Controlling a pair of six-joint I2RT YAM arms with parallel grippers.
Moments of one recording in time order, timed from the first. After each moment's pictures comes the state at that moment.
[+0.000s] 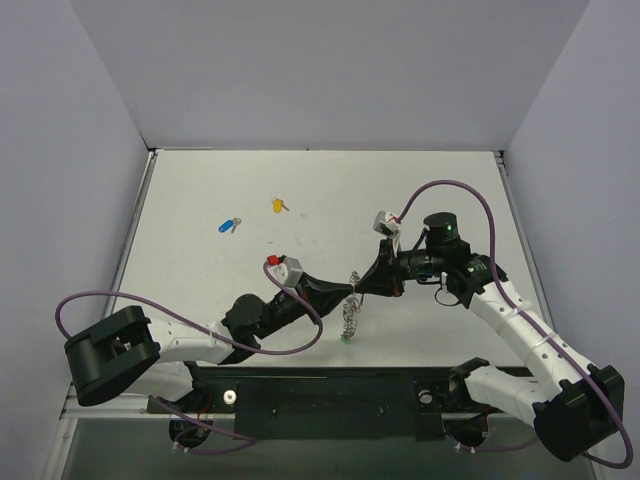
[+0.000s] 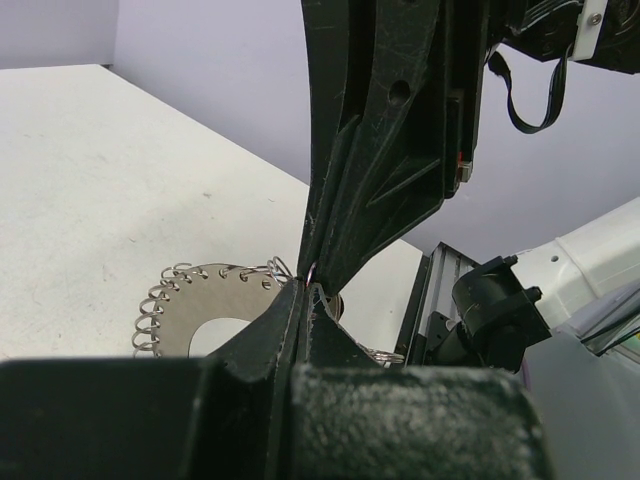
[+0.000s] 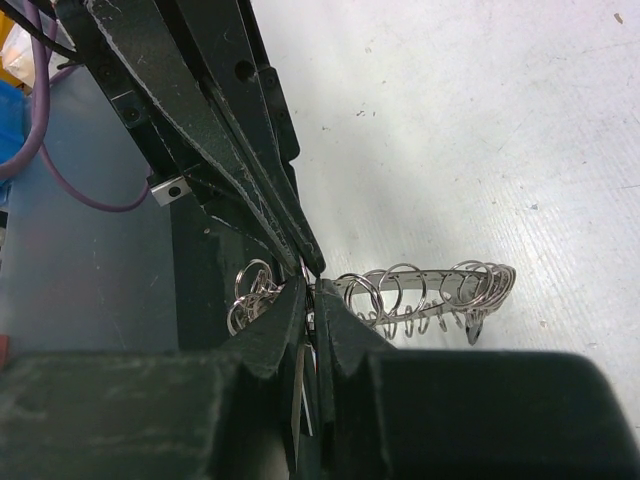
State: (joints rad) left arm -1.07 1.31 0.34 1.24 0.03 -0.44; right arm 0.44 1.04 0.81 -0.37 -0.98 -0.08
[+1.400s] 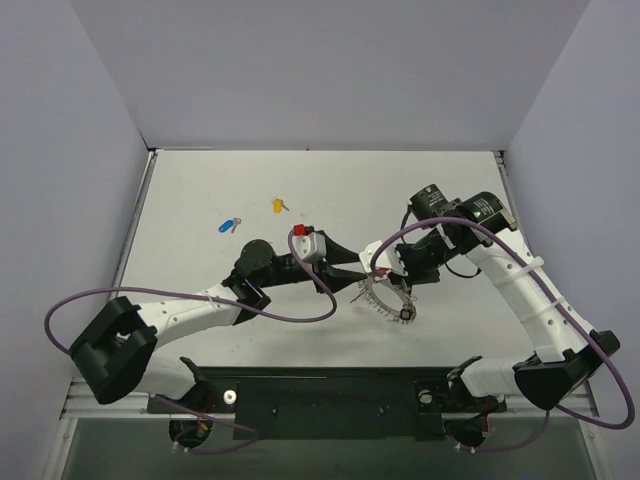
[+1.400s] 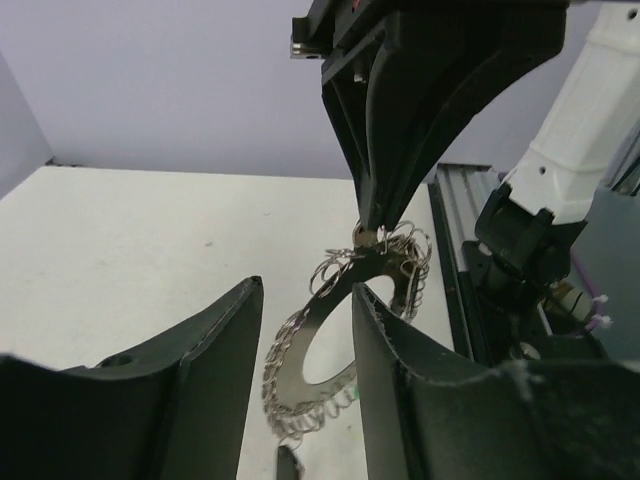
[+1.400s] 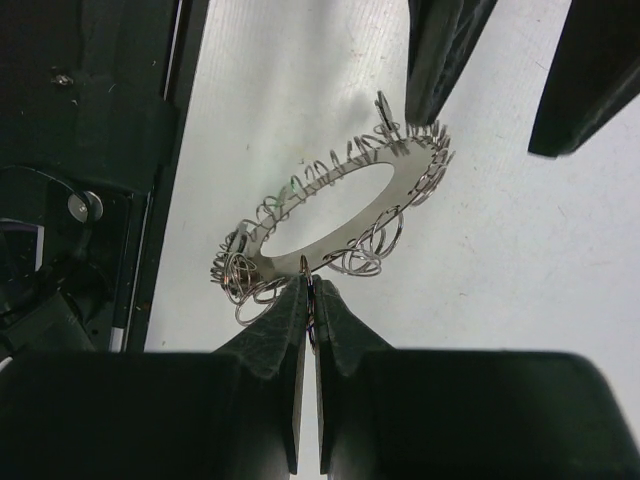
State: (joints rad) left arm -0.84 1.32 0.69 0.82 0.61 -0.10; right arm 0.56 1.31 1.52 -1.53 -0.46 -1.30
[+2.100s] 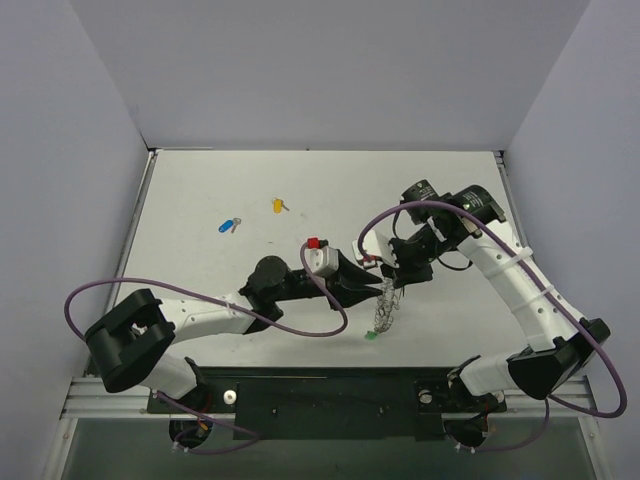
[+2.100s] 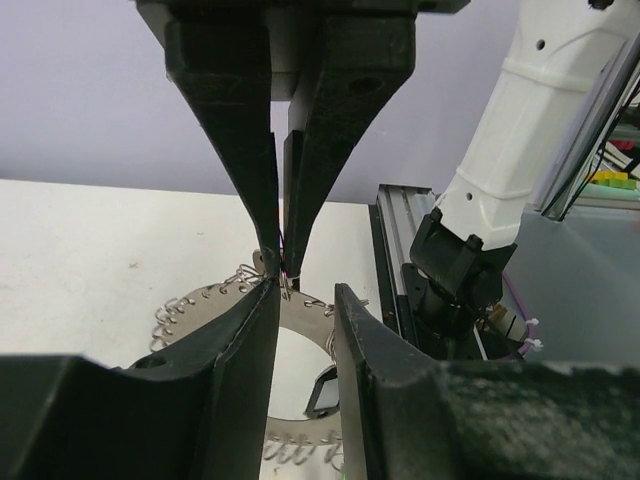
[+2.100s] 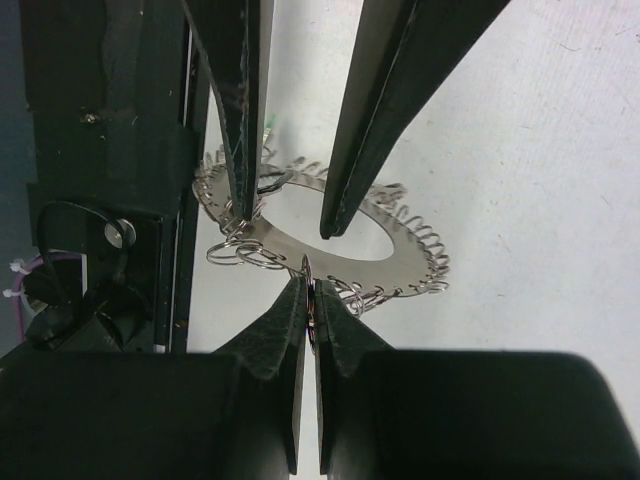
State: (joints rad) left arm -0.97 1.45 0.66 1.07 0.56 -0.25; right arm 0.56 1.37 1.55 -1.53 -0.47 -1.16
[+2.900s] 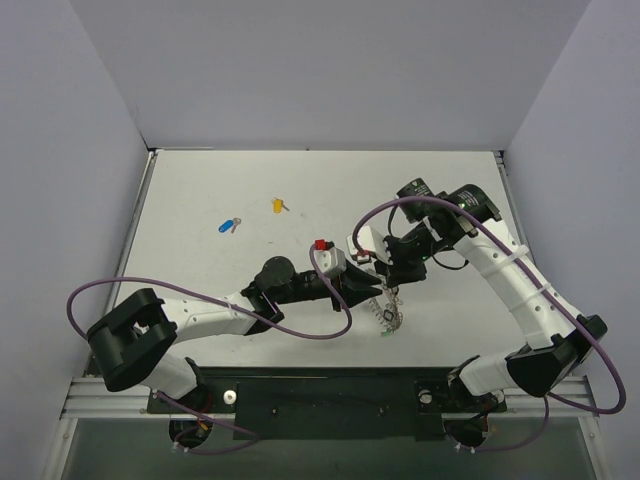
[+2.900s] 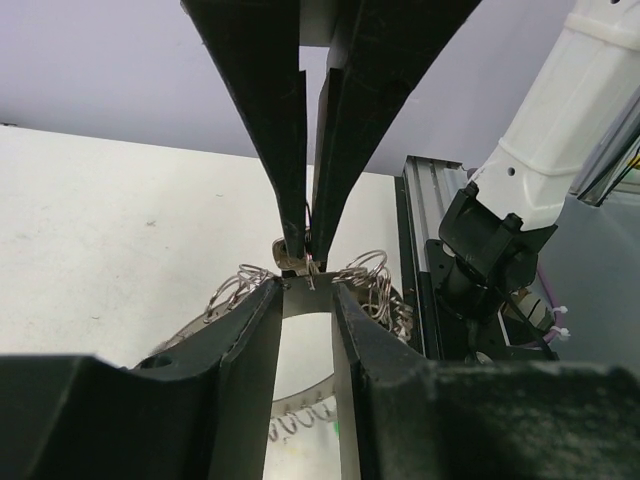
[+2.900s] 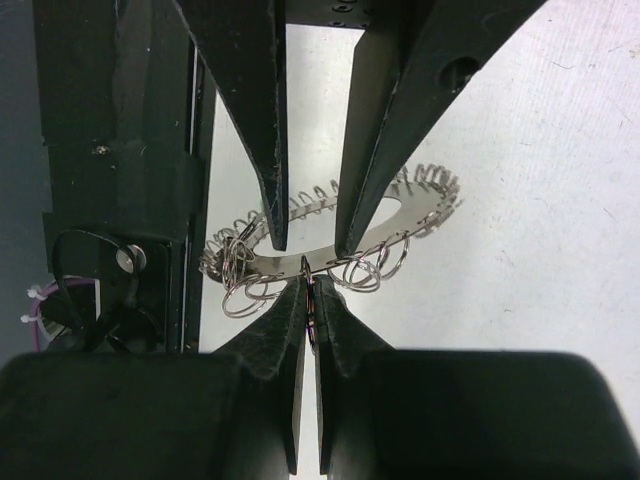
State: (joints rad) left arm -0.99 1.46 0.66 0.97 0.48 -0.20; right arm 0.59 1.39 1.57 -1.50 -0.50 -1.08
